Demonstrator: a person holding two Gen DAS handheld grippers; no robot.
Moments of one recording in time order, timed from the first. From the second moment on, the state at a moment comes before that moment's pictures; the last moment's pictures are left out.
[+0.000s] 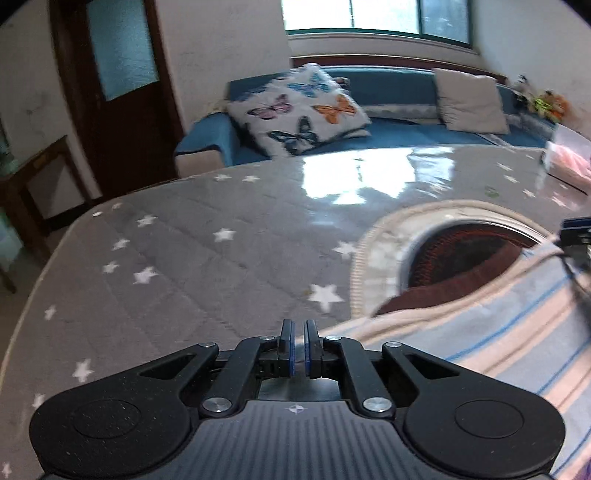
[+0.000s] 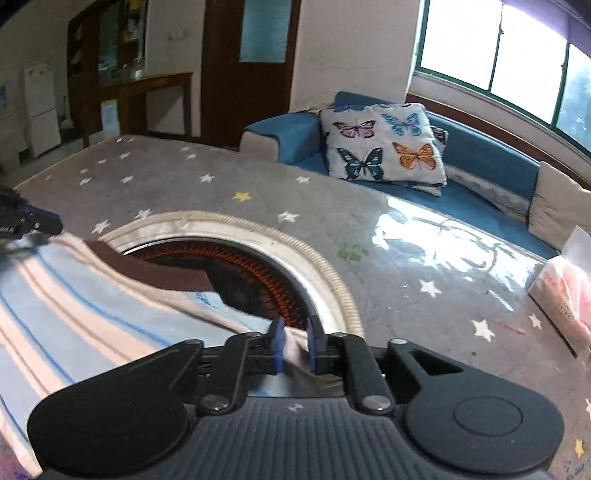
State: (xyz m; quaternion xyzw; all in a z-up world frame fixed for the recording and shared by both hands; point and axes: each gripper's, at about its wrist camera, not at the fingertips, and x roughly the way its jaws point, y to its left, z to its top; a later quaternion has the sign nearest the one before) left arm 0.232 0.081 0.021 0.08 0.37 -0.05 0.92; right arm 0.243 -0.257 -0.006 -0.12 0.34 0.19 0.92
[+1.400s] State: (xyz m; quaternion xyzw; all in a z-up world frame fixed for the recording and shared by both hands) left arm 0.118 0.137 0.046 0.06 0.36 -0.04 0.93; right arm 0.227 -0.236 0.004 -0.08 0.35 0.23 0.90
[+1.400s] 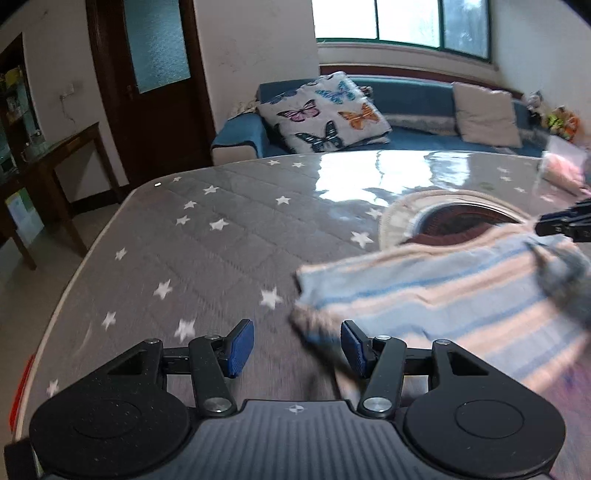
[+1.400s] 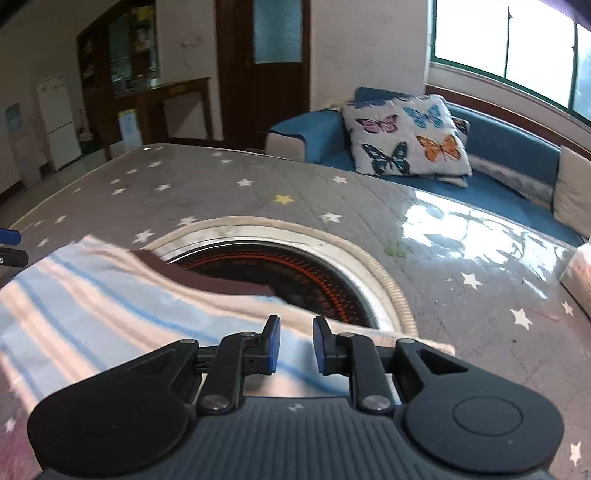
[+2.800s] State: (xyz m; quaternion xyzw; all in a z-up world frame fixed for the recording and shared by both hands) left arm 0.051 0.116 0.016 0.12 0.33 -0.19 0.92; right arm 0.093 -0.340 0.003 0.00 0.40 0.17 0.90
